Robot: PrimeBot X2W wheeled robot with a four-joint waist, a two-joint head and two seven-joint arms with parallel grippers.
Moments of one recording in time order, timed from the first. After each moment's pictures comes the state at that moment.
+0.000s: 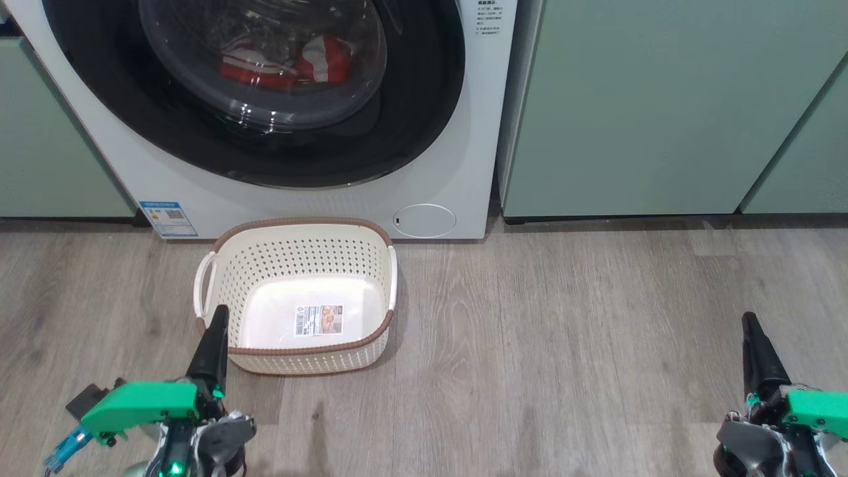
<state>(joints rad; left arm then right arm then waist) -0.06 0.04 0.08 0.28 -1.61 -0.12 0.11 -0.06 -0.04 -0.13 0.28 1.62 0.12 0.11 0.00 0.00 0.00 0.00</state>
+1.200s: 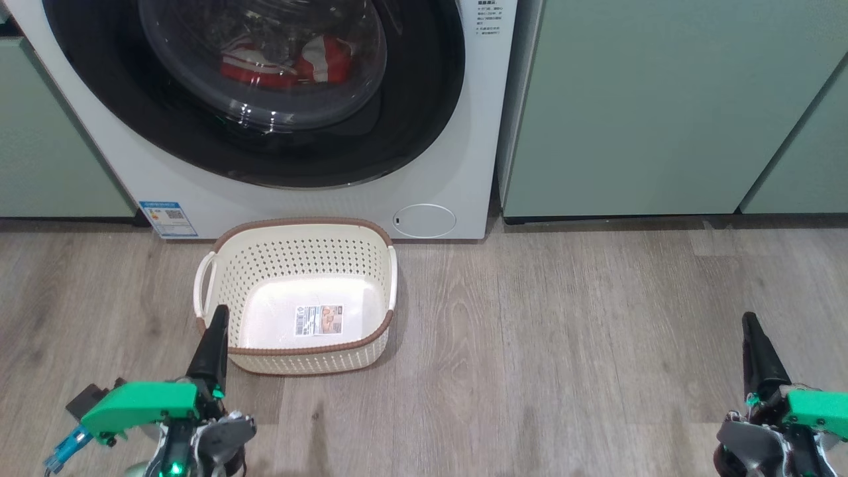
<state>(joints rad) -0.06 0.04 0.08 0.28 -1.61 -0.12 0.11 -0.06 -0.04 -0.13 0.28 1.62 0.12 0.11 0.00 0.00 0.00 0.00</state>
